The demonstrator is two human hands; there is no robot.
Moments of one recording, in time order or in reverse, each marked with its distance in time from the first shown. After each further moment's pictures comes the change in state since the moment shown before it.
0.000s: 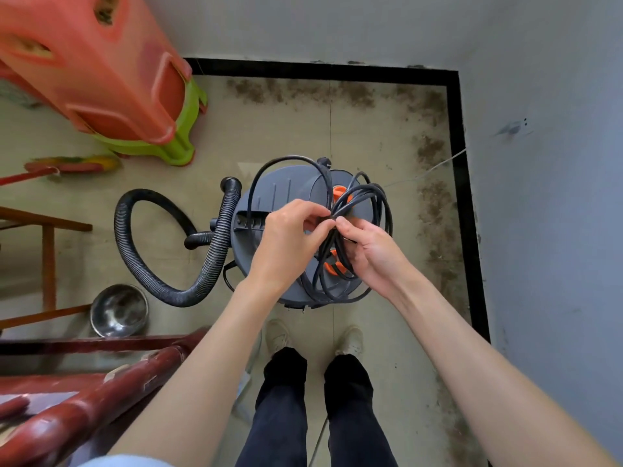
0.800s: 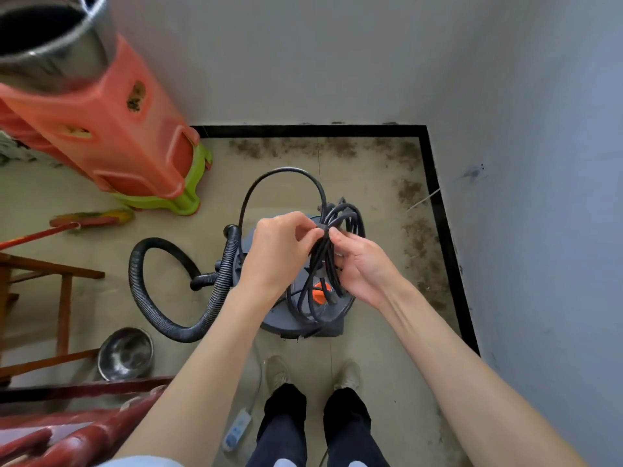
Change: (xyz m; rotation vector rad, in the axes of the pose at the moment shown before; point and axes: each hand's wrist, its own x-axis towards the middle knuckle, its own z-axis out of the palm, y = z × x) left_hand 0.022 0.094 -0.057 0.118 -0.002 -0.042; right_hand -0.060 -0.071 0.028 0.088 -0.004 -0.068
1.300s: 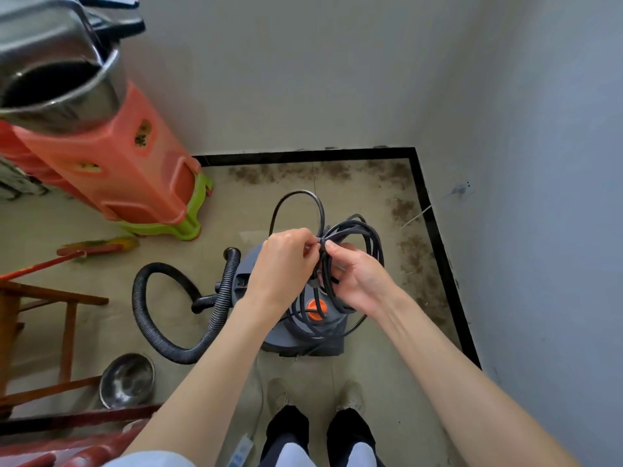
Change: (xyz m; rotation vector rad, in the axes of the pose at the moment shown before) left_hand -0.001 0.035 -0.005 0.122 -0.005 0.131; right_hand -0.025 -0.023 0.001 0.065 -0.012 0.004
